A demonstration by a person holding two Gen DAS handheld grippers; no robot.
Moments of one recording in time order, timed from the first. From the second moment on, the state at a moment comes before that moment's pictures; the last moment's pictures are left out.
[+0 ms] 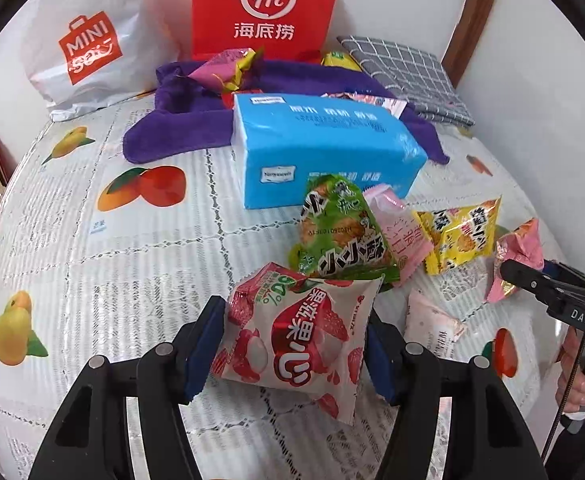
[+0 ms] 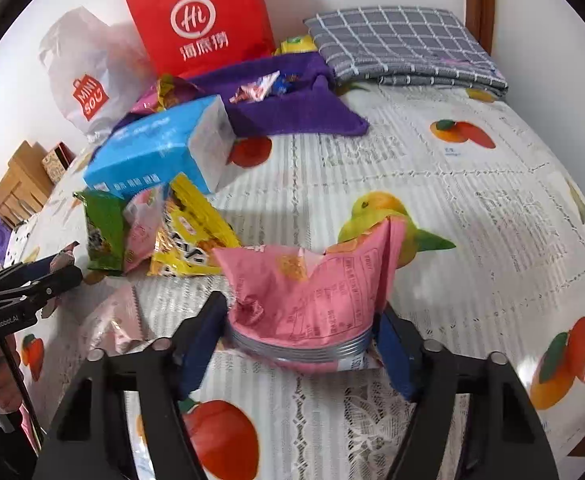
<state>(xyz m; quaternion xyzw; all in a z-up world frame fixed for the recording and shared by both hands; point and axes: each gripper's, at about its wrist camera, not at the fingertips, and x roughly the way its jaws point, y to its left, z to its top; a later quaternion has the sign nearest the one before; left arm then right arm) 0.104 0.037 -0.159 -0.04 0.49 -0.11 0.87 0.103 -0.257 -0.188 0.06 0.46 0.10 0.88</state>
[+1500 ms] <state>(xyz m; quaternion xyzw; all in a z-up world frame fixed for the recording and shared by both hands) 0.141 0.061 -0.067 -0.05 0.42 -0.16 0.89 0.105 -0.185 -0.053 0.09 0.34 0.07 0.93</state>
